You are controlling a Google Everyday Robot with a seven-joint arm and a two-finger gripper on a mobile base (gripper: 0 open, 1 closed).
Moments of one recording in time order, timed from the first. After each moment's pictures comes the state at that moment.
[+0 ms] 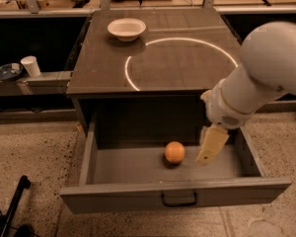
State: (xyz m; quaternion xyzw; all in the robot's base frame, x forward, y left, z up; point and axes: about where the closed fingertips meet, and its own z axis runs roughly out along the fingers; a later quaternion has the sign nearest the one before) arm 0.472 -0.148 0.814 -0.61 0.77 0.03 0.18
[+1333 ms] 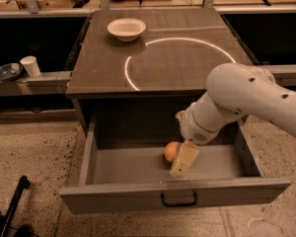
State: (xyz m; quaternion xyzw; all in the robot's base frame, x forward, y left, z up) arm 0.482 -0.090 0.727 -0.62 0.75 0.10 0.18
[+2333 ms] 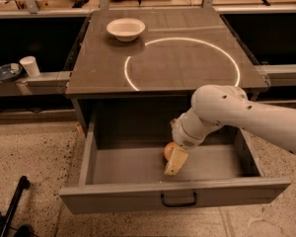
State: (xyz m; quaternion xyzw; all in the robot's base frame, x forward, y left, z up) arm 0.525 -0.076 0.648 -0.63 0.75 0.10 0.18
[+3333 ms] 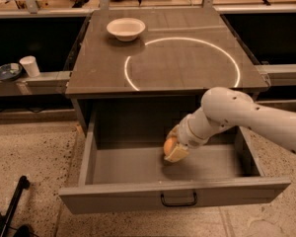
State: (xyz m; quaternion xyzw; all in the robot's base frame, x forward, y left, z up) arm 0.537 -0.089 0.626 -0.63 0.74 0.13 0.21
